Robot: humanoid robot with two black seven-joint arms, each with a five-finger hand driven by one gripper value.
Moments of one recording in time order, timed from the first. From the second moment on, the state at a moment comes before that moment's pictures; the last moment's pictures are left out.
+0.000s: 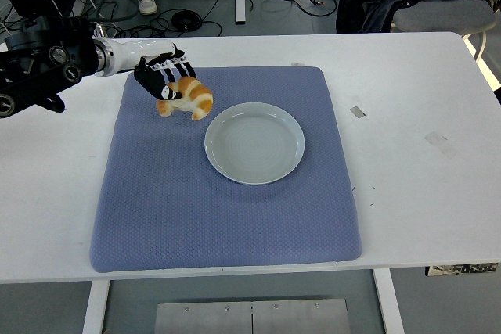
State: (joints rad) left arm -1.34 0.48 0.02 -0.93 0.91 -0.22 0.06; right arm -0.10 0.00 -0.08 0.15 -0.13 -0.06 0.20
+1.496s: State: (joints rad) left arm -1.27 0.51 0.06 -0.91 0.94 -0.17 0.02; right arm -0.10 0.00 -0.08 0.15 -0.13 -0.06 0.20
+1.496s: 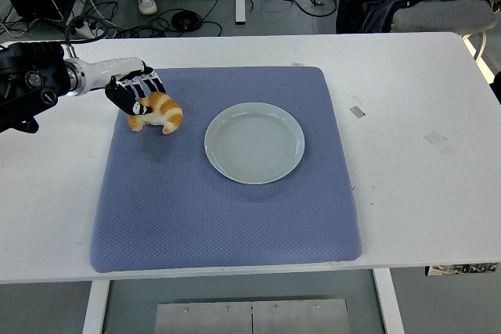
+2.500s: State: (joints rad) left arm -1.25 0.58 -0.17 -0.81 0.58 -0.35 -0.07; right arm -0.10 0.00 -0.08 0.15 -0.13 -0.06 0.20
